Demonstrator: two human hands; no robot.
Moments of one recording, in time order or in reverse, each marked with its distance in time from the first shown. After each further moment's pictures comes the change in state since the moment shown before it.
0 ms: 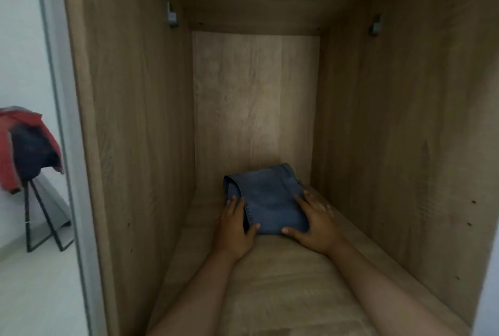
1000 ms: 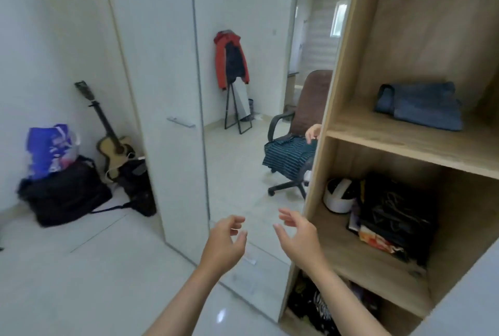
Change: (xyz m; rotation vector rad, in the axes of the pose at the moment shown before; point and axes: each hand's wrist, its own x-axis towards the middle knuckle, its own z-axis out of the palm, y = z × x) left_hand -0.583 0.101 -0.201 0.067 0.303 -0.746; right_hand -0.467 -0.293 -0.004 0.816 -0.469 -0.173
